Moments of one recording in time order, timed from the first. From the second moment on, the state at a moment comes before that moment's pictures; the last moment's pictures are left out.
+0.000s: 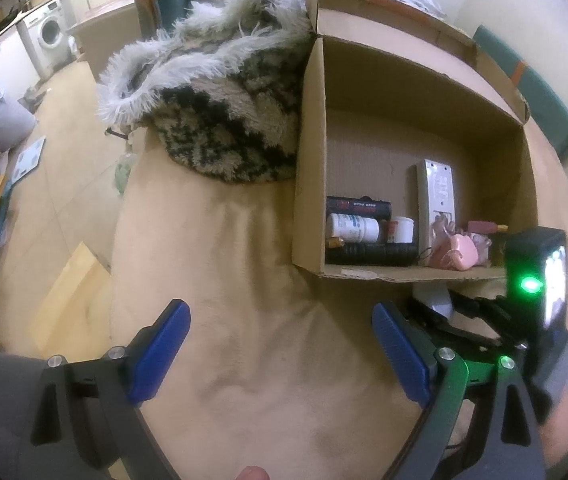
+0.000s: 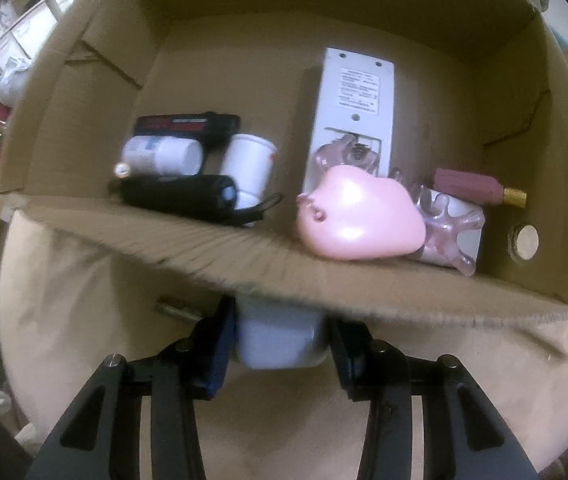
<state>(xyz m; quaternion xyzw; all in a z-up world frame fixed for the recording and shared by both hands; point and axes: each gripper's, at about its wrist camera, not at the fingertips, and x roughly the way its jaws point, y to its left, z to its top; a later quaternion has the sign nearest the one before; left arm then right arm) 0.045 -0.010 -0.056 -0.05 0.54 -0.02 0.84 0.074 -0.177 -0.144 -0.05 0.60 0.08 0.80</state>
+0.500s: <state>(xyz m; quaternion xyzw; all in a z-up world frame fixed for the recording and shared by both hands) 0.047 -0.002 -0.065 -0.06 0.55 0.00 0.83 0.028 -0.193 -0.044 0.01 0.50 0.15 0.85</state>
